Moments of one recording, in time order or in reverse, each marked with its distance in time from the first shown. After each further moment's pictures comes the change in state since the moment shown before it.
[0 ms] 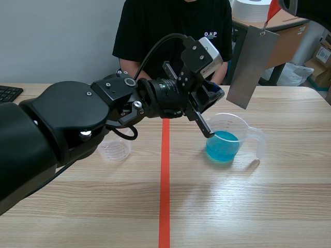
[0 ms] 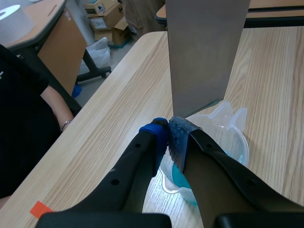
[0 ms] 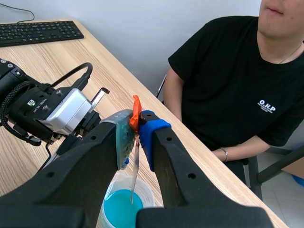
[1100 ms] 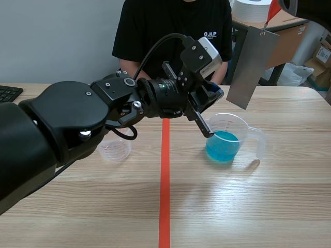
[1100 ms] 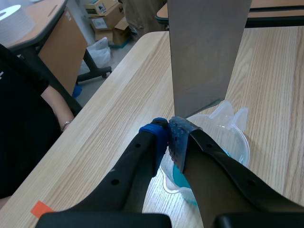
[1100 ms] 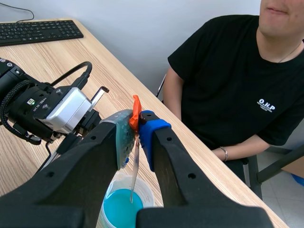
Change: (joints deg) left arm 0.0 -0.1 0.0 0.0 0.1 0.0 0.0; right arm 0.0 0.0 0.0 0.0 0.0 0.0 -0.1
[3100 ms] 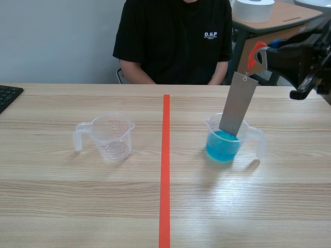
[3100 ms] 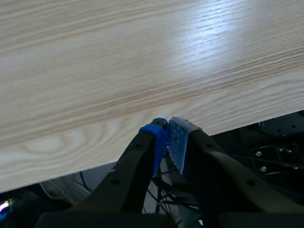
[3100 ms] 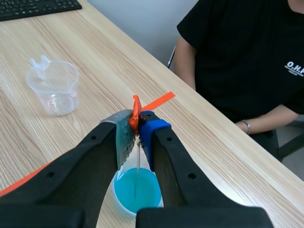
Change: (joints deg) left arm 92.3 -24.1 -53.9 38.1 -16.9 13.3 0.0; right arm 0.0 -4.9 -8.8 -9.7 -13.4 0.0 8.7
